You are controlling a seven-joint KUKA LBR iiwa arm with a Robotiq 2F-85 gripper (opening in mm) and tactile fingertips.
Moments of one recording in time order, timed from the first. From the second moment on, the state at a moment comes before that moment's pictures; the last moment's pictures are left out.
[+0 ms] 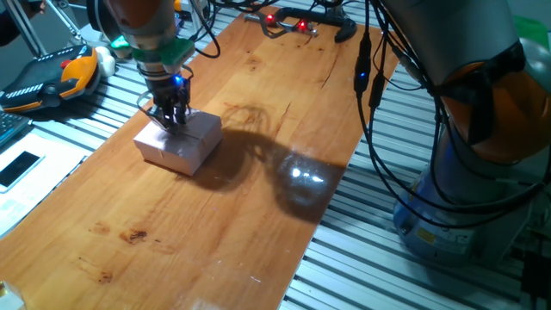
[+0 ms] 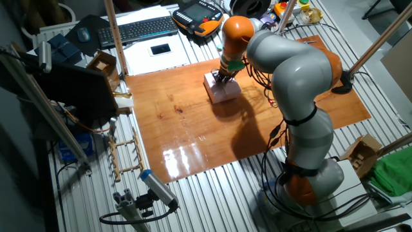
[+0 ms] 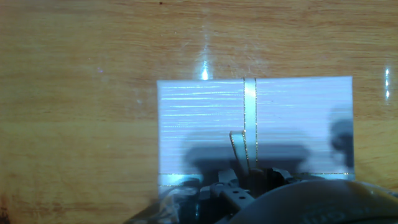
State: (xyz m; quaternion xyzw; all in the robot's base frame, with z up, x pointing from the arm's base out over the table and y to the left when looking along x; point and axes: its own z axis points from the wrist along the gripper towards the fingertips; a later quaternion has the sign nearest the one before) arm 0.629 0.068 0.098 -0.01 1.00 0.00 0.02
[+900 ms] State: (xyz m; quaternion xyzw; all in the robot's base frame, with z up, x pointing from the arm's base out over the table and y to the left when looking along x) arm 0.630 0.068 0.097 -0.01 1.00 0.00 0.03
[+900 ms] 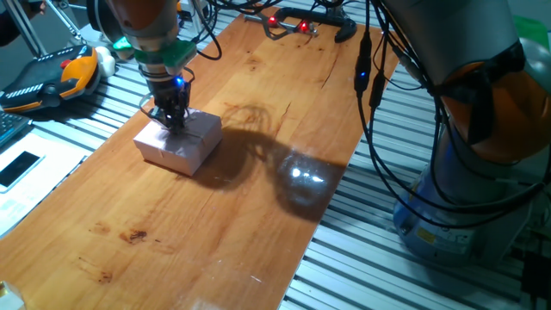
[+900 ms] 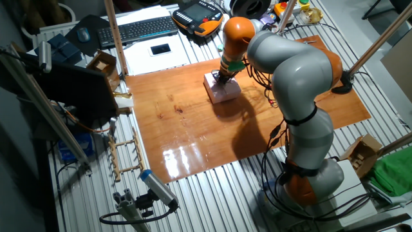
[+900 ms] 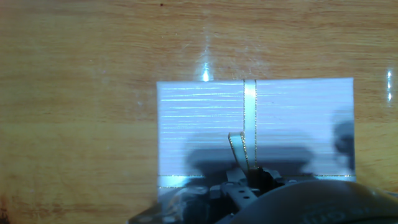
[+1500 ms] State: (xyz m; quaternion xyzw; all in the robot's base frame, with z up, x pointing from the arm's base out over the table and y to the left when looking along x) arm 0.629 0.068 0.099 -0.02 1.00 0.01 0.03
